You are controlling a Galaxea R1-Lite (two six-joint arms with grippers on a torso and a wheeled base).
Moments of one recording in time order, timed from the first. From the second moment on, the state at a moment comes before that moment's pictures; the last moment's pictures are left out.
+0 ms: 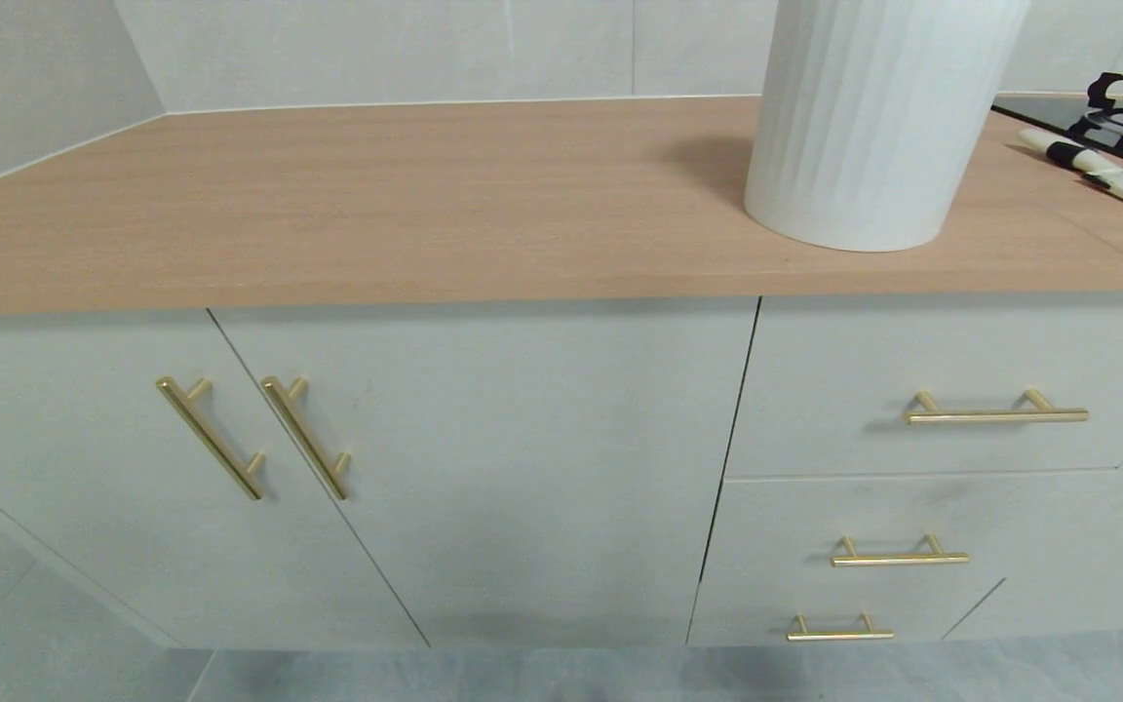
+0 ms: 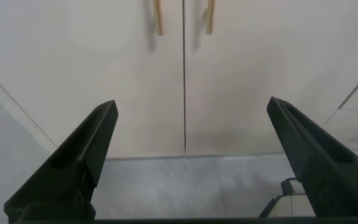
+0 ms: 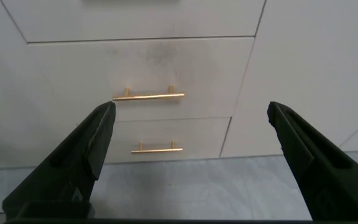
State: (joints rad) left arm 0.01 0.00 0.00 0.00 -0.03 0.01; right arm 0.00 0.00 0.00 0.00 -0.05 -0.01
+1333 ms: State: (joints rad) left arm 0.00 0.00 0.00 0.00 -0.03 0.01; right arm 0.00 0.00 0.00 0.00 -0.05 -0.01
